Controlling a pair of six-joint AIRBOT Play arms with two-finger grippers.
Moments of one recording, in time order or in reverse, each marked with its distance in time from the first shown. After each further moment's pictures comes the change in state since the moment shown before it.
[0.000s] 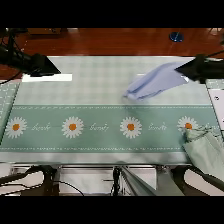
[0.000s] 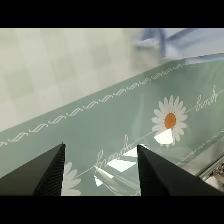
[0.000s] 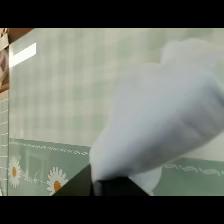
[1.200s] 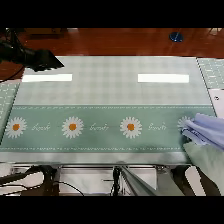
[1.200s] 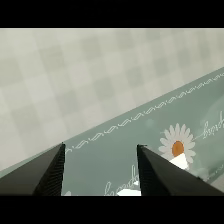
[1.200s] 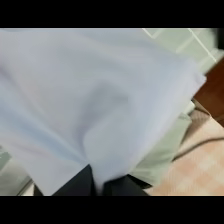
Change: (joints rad) left arm -0.040 -0.002 0.000 -0.004 0.149 0.031; right arm -0.484 0.367 -0.119 -1.137 0.469 0.199
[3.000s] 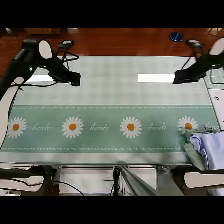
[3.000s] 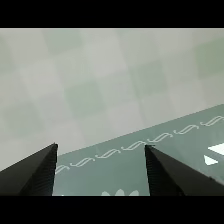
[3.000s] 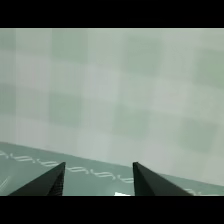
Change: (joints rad) left arm -0.342 -0.186 0.000 0.625 0.085 -0.282; right arm 0.784 -0.777 0.401 0.317 -0.469 -0.235
